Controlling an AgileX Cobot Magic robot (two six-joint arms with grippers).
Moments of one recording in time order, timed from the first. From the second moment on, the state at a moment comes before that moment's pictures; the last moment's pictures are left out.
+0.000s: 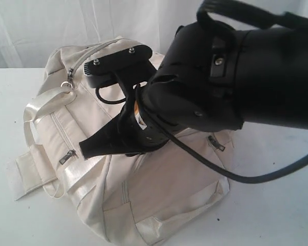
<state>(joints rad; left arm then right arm) -0.33 0.59 -0.66 -0.05 0.71 0.29 1.14 1.56 -1.20 -0.39 0.73 0.69</state>
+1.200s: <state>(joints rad) -0.33 0.59 -0.66 -0.05 0.71 0.29 1.14 1.68 -1.22 -0.48 1.00 0.66</state>
